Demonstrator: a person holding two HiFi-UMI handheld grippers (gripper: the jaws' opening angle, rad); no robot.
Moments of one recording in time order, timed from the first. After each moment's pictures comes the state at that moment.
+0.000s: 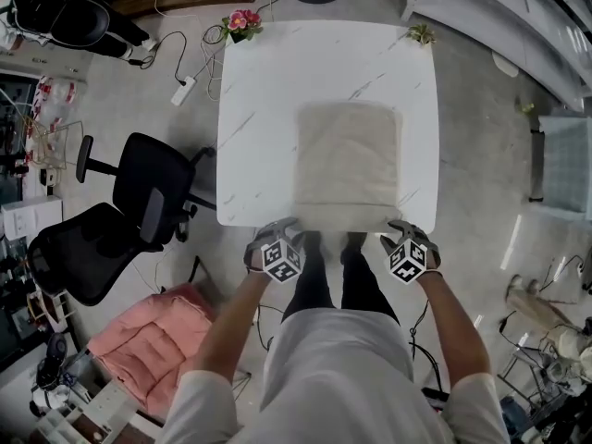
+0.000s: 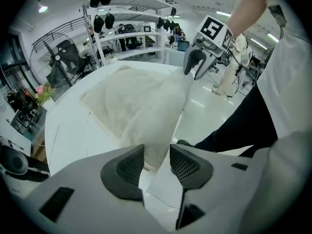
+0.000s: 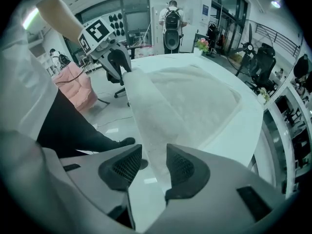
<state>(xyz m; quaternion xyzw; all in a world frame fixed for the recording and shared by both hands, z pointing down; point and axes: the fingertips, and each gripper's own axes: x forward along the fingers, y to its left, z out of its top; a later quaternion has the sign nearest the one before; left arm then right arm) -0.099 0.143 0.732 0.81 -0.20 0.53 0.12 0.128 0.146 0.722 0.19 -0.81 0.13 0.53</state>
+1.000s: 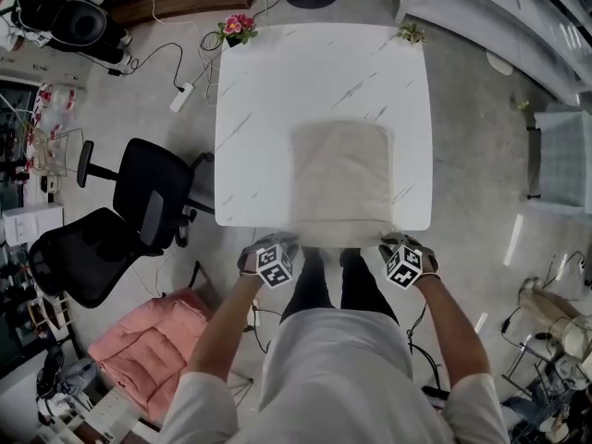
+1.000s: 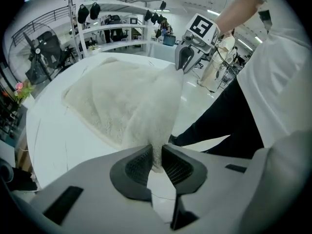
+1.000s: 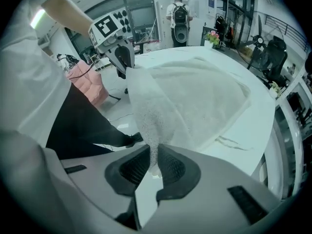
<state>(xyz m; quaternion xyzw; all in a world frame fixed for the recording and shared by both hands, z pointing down) -0.106 0.201 0.738 0.81 -0.10 0.56 0.15 0.127 0.200 0.732 0.13 -0.81 0.15 0.55</state>
